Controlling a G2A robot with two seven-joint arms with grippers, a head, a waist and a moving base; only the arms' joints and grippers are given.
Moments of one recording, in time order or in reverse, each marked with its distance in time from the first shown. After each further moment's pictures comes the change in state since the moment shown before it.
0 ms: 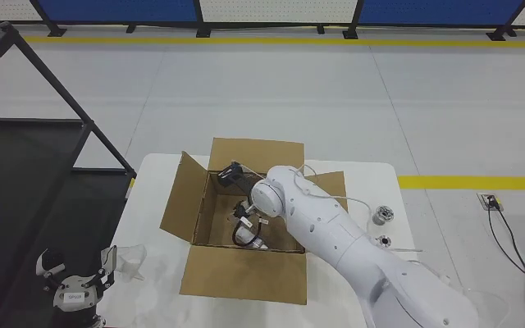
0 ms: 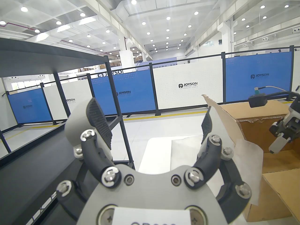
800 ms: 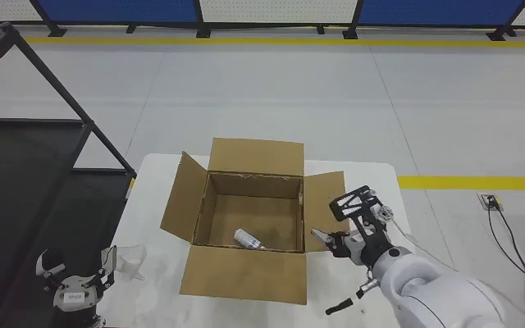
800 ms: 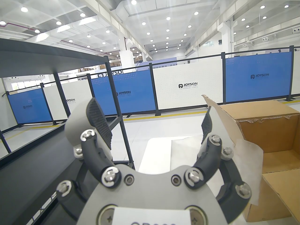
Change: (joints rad) left arm 0.000 0.000 0.000 0.000 0.000 0.000 0.000; right arm -1.080 0.495 1.005 -1.769 -0.765 0.226 0.407
